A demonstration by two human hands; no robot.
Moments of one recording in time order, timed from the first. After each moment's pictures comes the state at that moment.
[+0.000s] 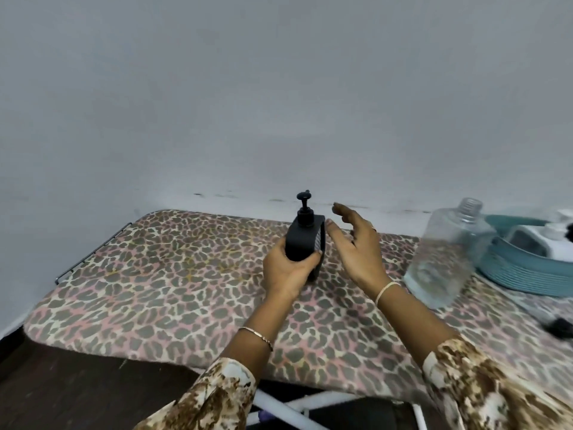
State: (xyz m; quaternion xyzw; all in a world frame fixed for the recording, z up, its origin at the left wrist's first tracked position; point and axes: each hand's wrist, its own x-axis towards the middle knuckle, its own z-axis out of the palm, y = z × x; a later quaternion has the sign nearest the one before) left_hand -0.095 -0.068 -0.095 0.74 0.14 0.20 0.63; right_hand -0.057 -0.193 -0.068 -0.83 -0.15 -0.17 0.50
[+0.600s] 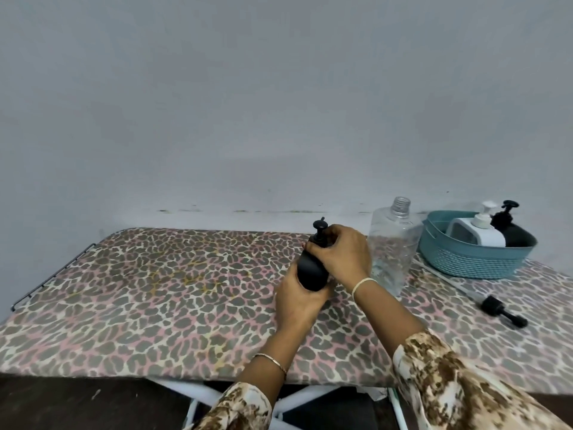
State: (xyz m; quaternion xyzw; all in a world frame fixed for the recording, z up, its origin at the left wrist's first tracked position) left_hand -0.114 -0.159 -0.118 0.79 0.09 0.16 0.58; right_hand -0.070 -0.246 -0.052 -0.90 -0.03 -0.21 0.37
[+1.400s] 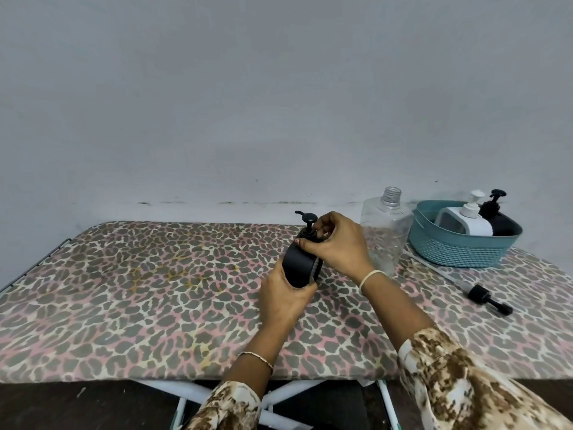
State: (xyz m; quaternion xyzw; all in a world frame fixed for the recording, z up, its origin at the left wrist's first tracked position) left_hand -0.109 -0.152 -0.133 0.83 0.09 0.19 0.52; right_hand -0.063 -0.265 -0.051 -0.89 -0.10 -0.16 0.43
